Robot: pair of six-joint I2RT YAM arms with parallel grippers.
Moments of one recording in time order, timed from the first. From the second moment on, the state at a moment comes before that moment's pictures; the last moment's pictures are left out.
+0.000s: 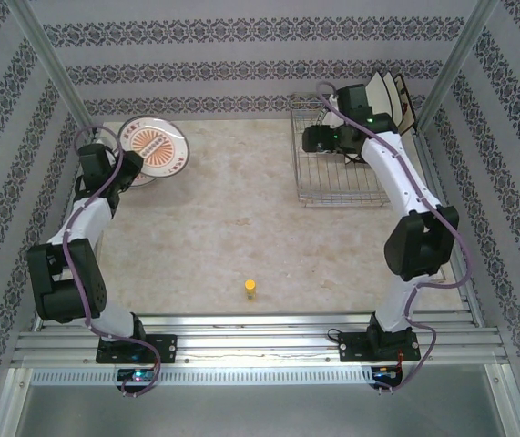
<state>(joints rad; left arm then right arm) 0.24 1.54 1.00 0.07 0.33 -0.82 0.19 1.85 1.86 -0.92 -0.05 0.17</state>
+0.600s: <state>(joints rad) 0.34 1.73 0.95 0.26 0.24 -0.97 0.09 1.81 1.82 -1.07 0.08 0.04</state>
